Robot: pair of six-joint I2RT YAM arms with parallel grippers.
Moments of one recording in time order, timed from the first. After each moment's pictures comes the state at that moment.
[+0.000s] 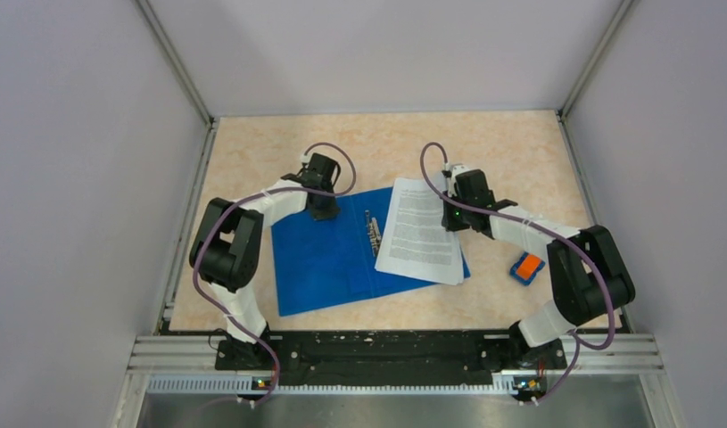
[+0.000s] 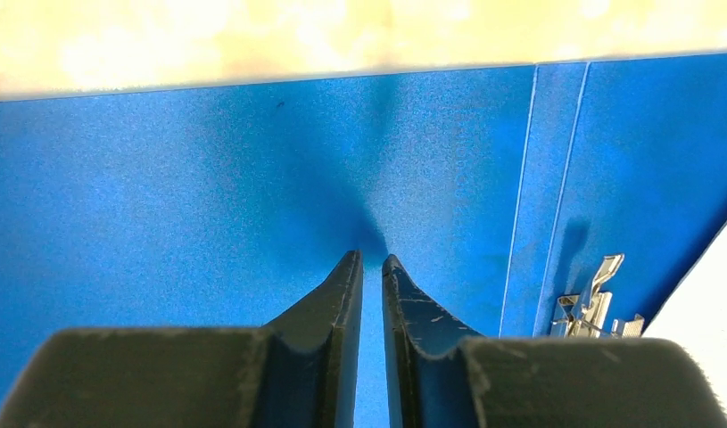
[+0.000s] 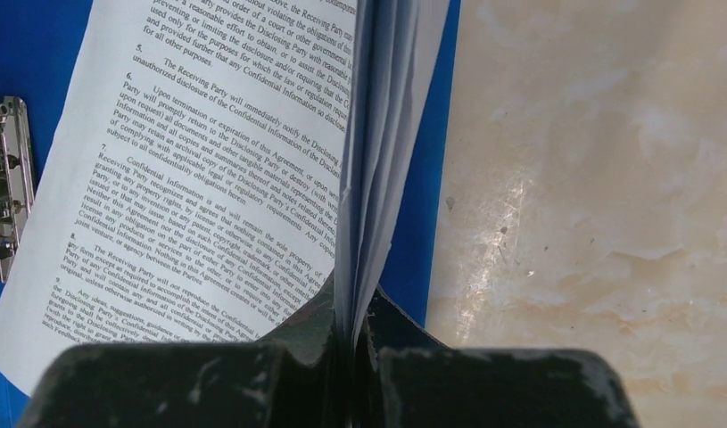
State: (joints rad) left arm -0.39 1.82 1.16 -0.42 -0.10 -0.60; right arm 0.38 1.54 0.83 -0.15 -0.05 0.16
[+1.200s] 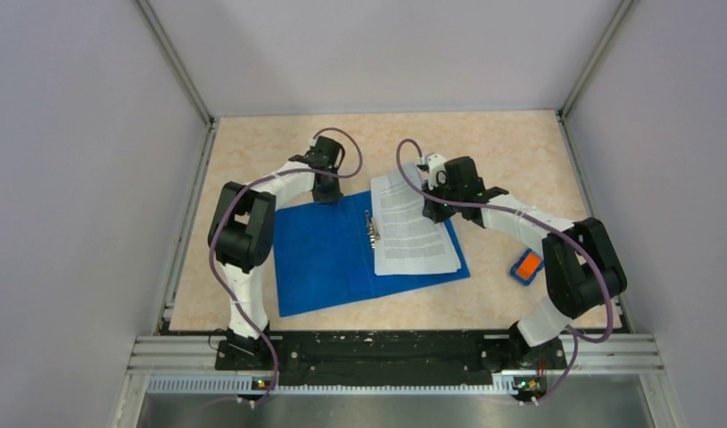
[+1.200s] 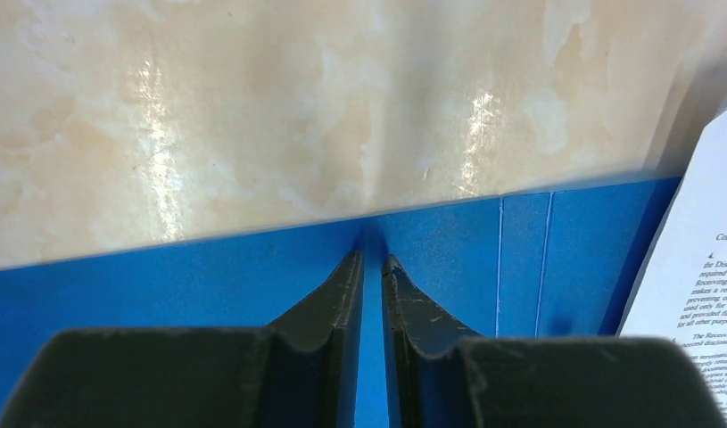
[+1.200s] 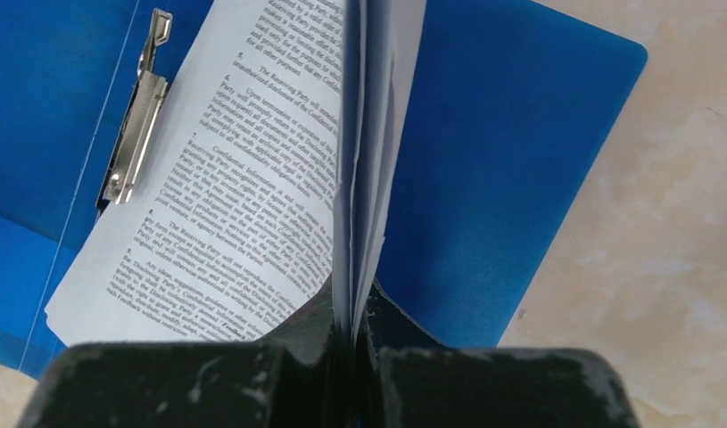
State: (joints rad) left arm -0.37 2.01 1.42 -0.50 -0.11 -0.48; right arm 0.43 1.58 0.95 -0.15 -0.23 -0.05
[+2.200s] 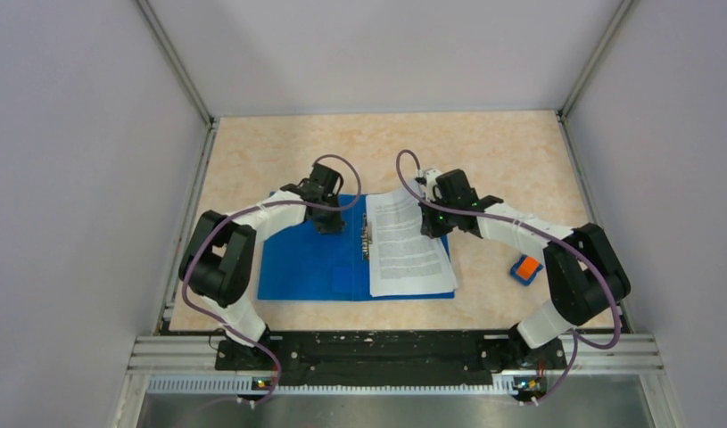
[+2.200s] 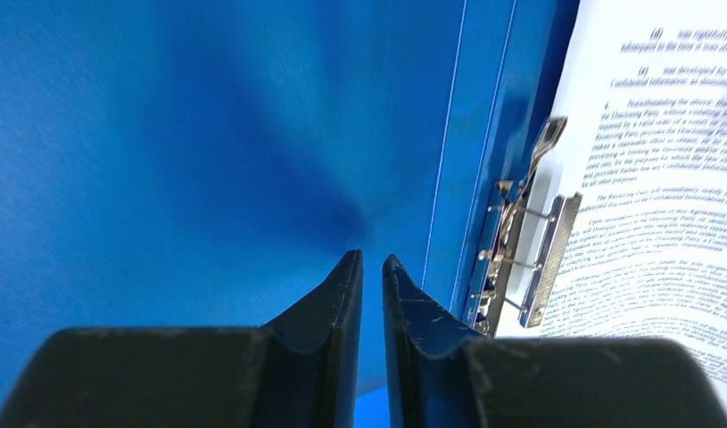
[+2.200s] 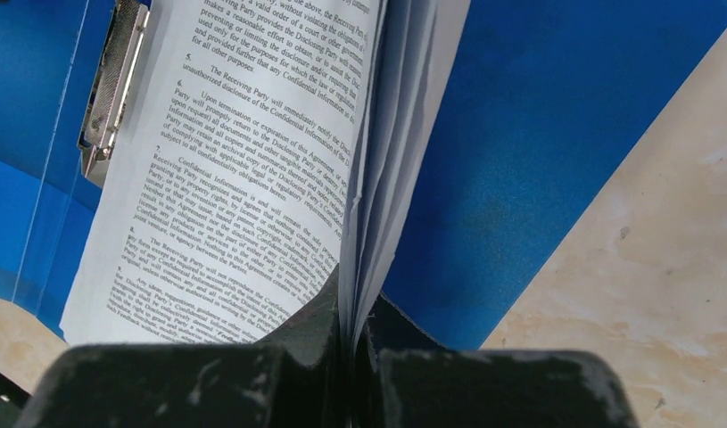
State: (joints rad) left arm -0.44 1.72 1.08 -0.45 0.02 -0.59; right arm 0.51 1.55 0.90 -0.26 -0.18 0.09
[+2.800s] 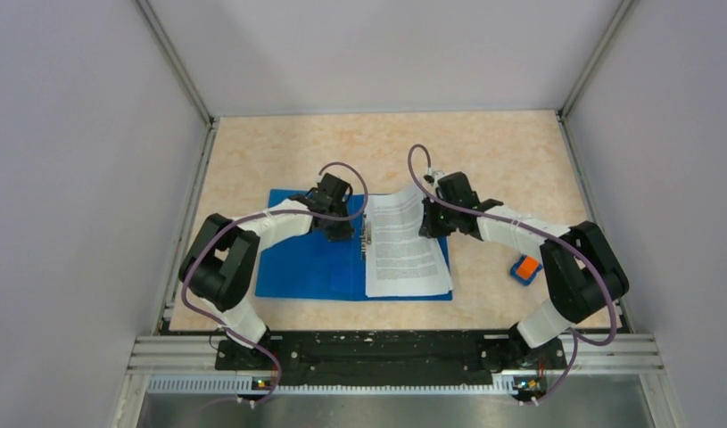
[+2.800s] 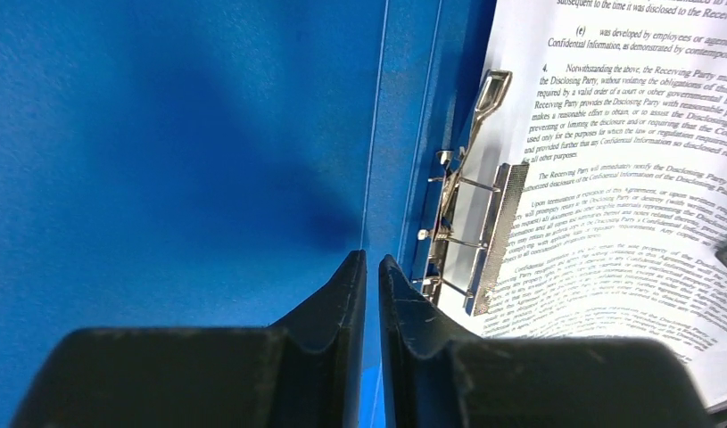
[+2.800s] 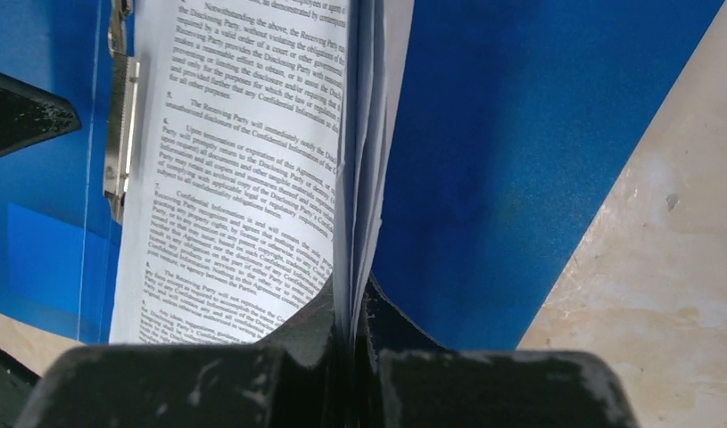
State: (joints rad) left arm -0.52 1.69 1.00 -0.36 0.04 -0.72; right arm 0.49 1.56 0.87 -0.19 -0.19 0.30
